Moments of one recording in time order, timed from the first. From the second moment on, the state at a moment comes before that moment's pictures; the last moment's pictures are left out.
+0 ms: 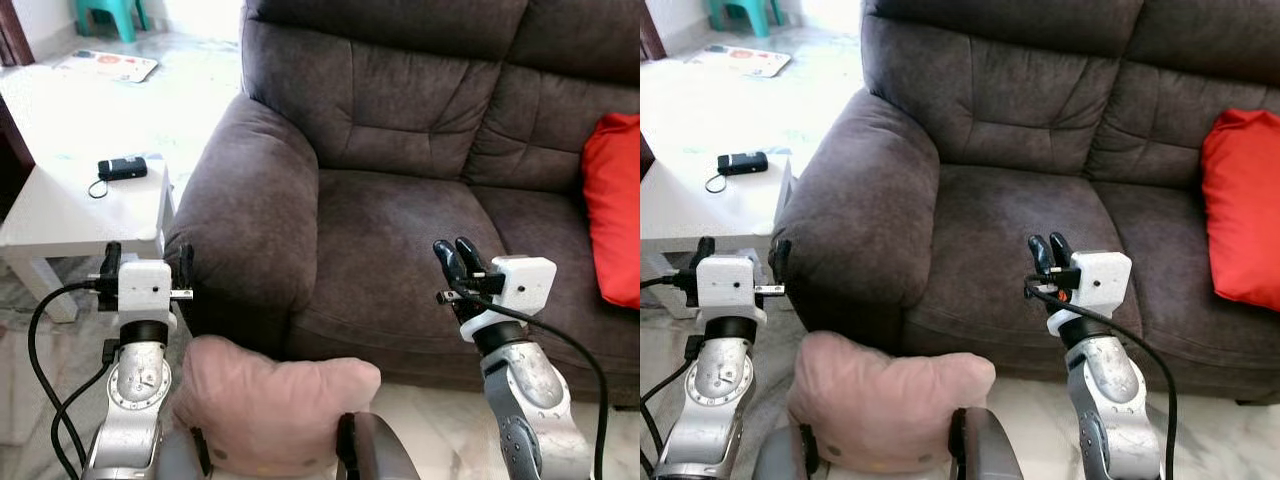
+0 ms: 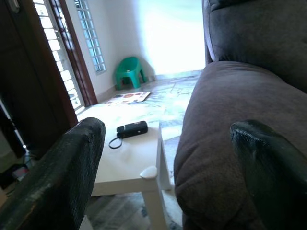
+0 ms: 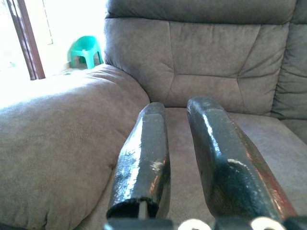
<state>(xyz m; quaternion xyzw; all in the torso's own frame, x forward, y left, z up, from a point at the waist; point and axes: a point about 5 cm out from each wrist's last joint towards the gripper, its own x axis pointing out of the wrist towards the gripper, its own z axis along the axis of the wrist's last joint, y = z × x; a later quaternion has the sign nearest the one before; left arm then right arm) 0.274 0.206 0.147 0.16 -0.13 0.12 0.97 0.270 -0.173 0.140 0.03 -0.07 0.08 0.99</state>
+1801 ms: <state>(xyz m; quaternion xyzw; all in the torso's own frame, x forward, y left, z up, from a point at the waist) 0.278 0.229 0.019 0.09 0.22 0.01 0.97 0.255 -0.163 0.199 0.02 -0.10 0.17 0.98</state>
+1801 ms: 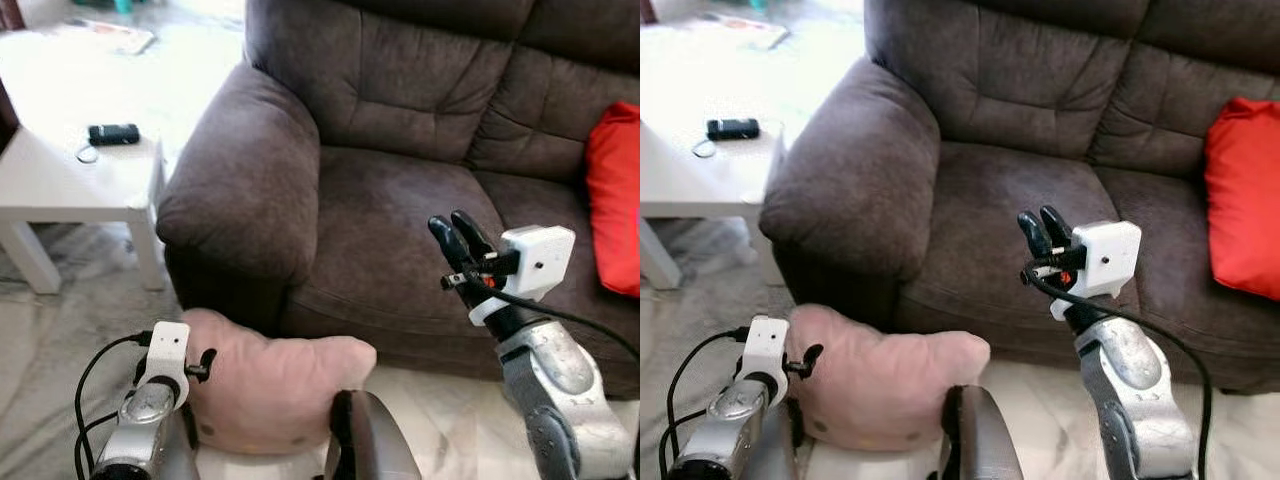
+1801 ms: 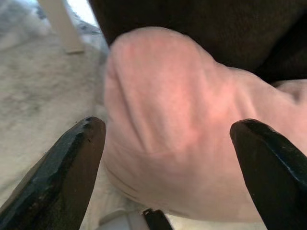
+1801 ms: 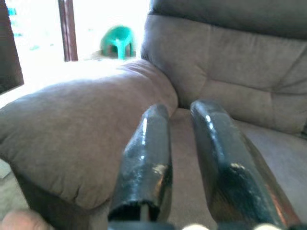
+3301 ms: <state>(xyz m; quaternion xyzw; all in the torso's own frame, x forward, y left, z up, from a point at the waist) 0.313 0.280 0.069 0.02 0.10 0.09 0.99 0.220 -0.162 0.235 0.01 -0.04 0.23 0.97</state>
